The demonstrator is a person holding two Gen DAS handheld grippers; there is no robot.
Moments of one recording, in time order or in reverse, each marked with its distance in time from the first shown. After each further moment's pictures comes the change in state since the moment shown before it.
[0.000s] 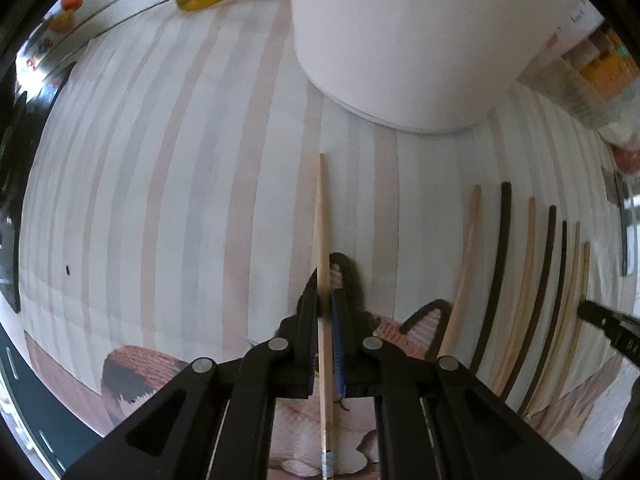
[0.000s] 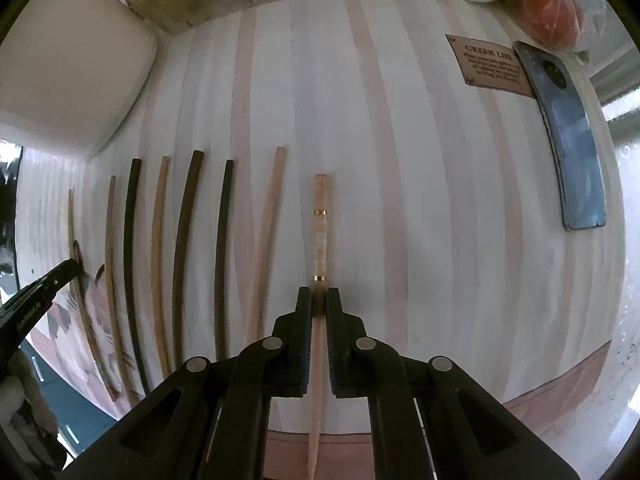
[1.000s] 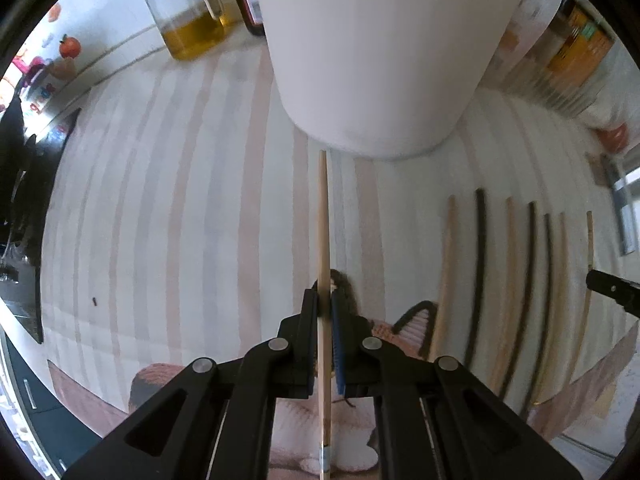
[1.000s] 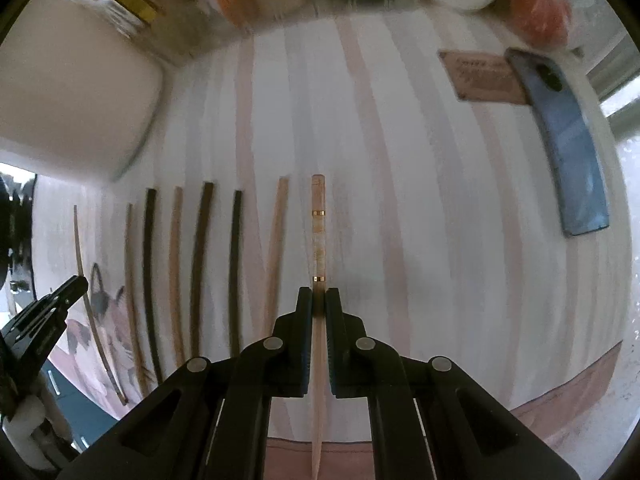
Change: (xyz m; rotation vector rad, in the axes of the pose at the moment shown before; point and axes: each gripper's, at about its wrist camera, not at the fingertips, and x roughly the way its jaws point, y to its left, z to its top) left arm -0.043 -0.009 0.002 0.069 -0.115 0.030; right arm -0.013 -0.013 0.005 0.047 -0.088 0.072
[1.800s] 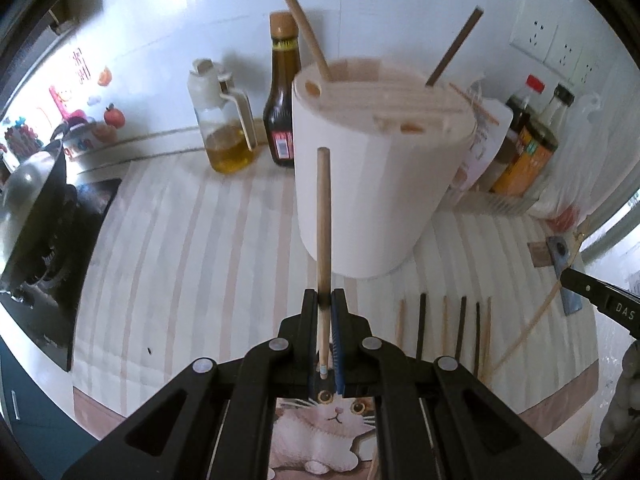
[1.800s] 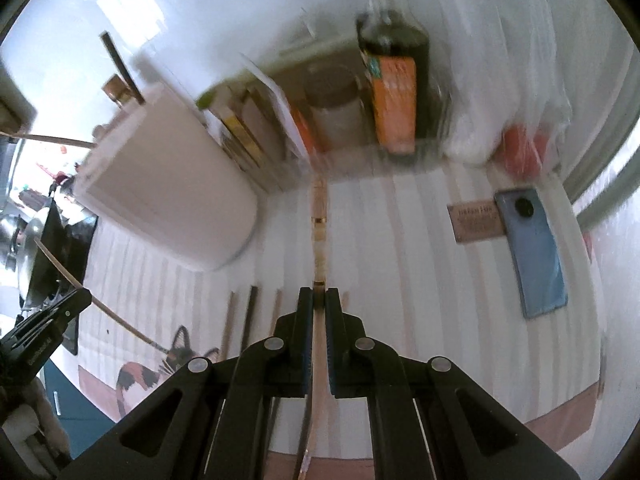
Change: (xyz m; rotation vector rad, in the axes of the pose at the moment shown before) left arm -0.115 0.012 0.014 -0.033 -0.295 -0.043; right arm -0.122 0.034 0.014 -0.069 -0.343 0.082
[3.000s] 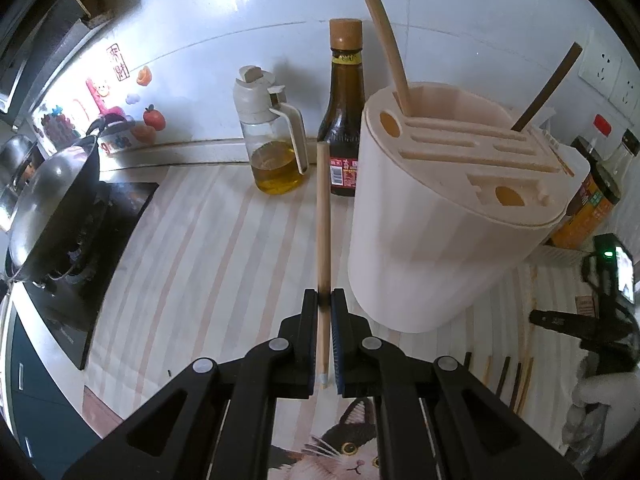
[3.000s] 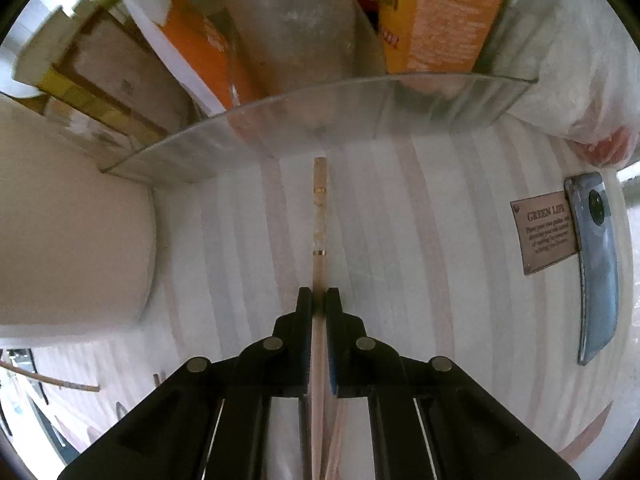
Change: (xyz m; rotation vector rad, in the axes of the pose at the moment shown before) left arm 0.029 0.019 0.029 -0.103 -0.043 0.162; right arm 0.163 -0.017 0.065 0.113 0.240 -0.144
